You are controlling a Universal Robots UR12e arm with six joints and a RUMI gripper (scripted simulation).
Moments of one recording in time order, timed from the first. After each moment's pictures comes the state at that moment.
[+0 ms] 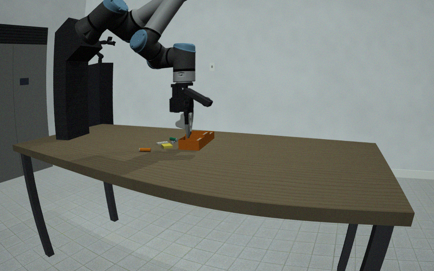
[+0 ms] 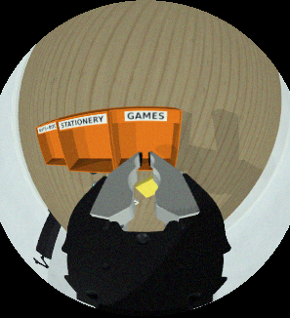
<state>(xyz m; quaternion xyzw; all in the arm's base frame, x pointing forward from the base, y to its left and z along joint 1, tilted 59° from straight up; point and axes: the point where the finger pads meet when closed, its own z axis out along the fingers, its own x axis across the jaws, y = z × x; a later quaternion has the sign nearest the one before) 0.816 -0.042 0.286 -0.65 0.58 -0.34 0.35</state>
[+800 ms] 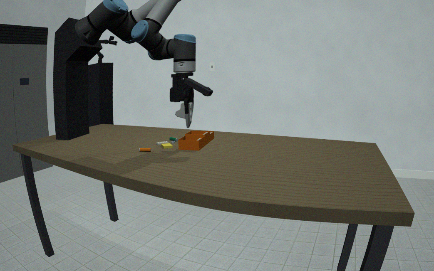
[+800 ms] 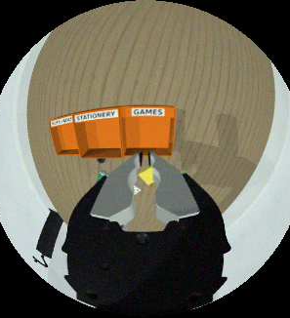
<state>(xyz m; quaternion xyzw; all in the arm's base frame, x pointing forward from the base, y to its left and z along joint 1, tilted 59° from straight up) 0.781 -0.042 0.307 -0.65 0.58 -0.34 0.35</state>
